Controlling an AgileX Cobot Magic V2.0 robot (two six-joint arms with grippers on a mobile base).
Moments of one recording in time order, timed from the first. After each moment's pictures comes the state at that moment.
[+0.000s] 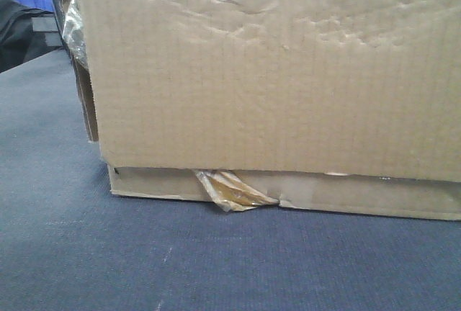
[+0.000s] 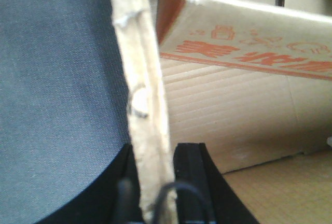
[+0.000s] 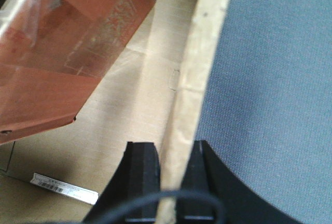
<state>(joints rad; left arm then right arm) -0.43 1.69 -1.63 -0.02 1.19 -0.15 0.18 1.49 -1.37 0.18 1.12 -0.08</state>
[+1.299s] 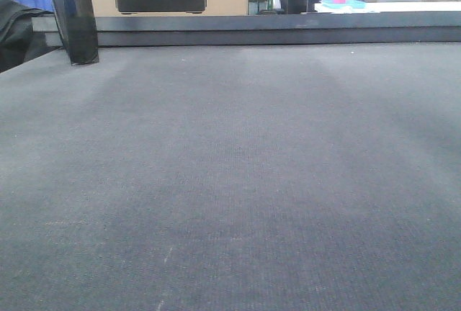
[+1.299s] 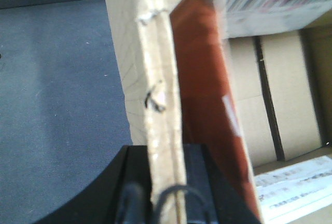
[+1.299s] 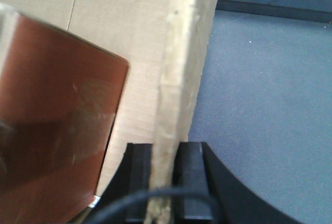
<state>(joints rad) -0.43 1.45 -1.95 0.08 1.13 -0.17 0.19 1.33 -1.84 0.19 1.14 -0.08</state>
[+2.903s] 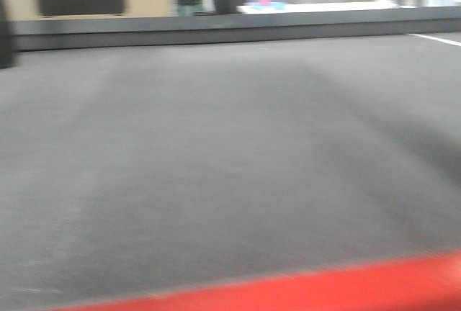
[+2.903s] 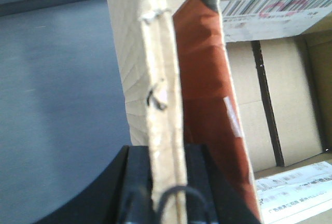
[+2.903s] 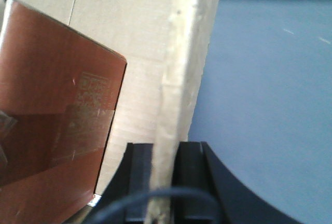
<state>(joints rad) -0.43 1.45 -1.95 0.08 1.10 -0.17 0.19 1.34 -1.84 0.19 1.13 -0.08</state>
